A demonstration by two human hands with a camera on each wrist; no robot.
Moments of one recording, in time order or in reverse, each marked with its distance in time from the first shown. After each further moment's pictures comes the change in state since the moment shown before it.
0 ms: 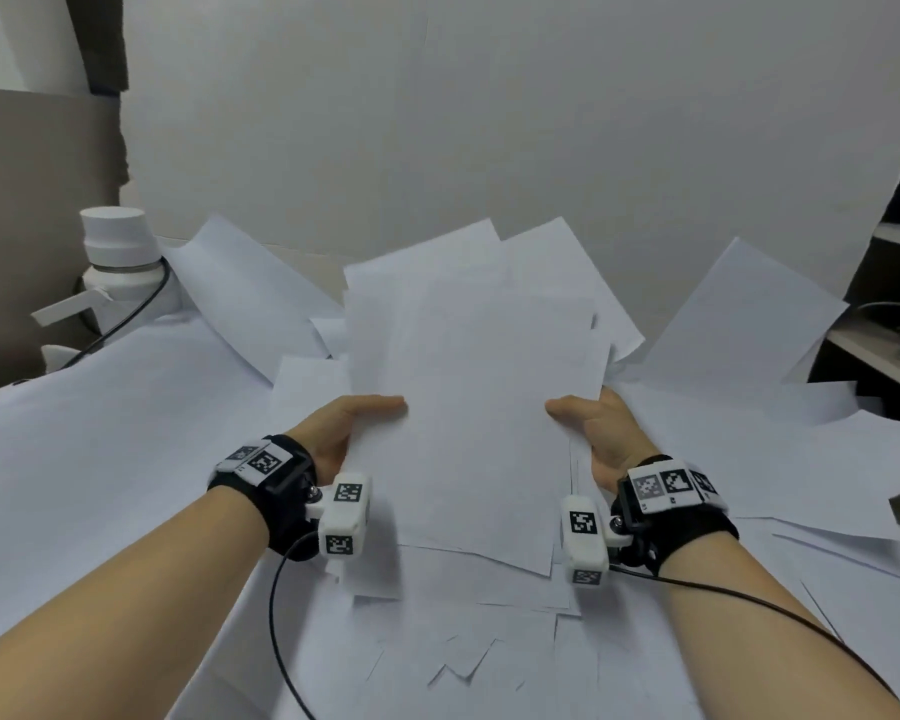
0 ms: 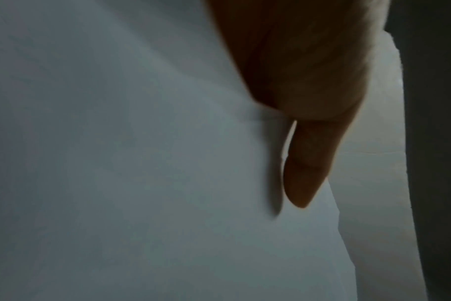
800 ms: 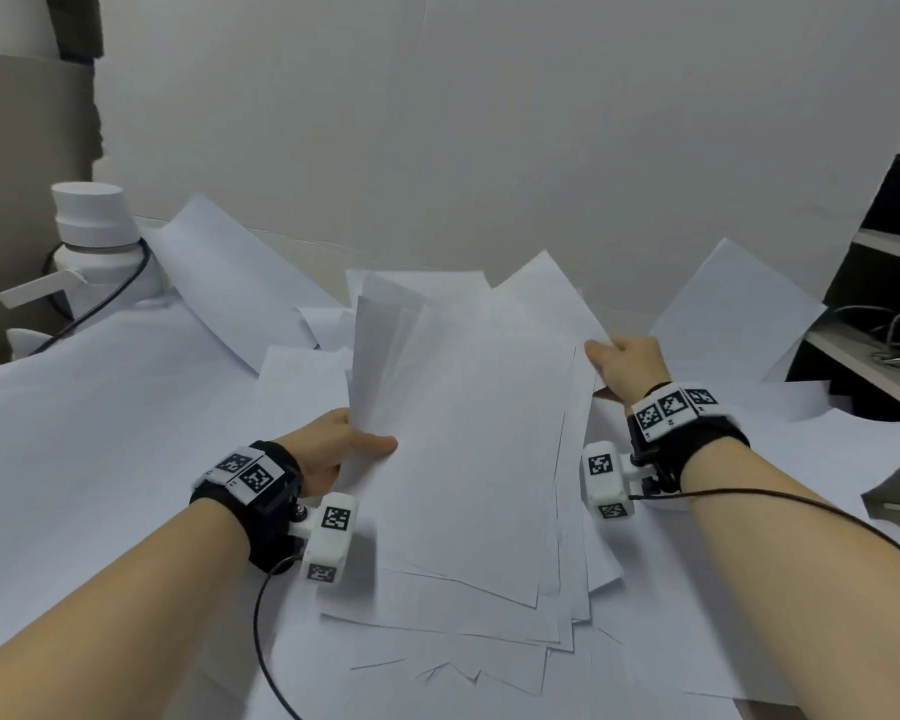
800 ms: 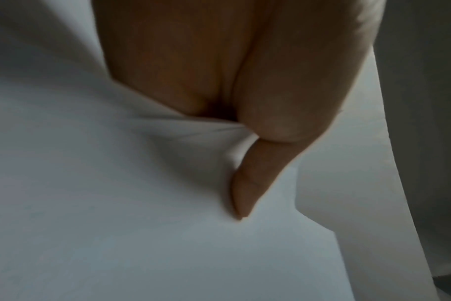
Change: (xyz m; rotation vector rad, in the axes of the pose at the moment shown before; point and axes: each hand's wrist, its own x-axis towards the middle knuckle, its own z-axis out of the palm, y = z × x) left_hand 0.022 -0.022 -0.021 0.341 0.018 0.118; right_hand 0.050 -0.046 -0.026 -0.437 0.323 -0.094
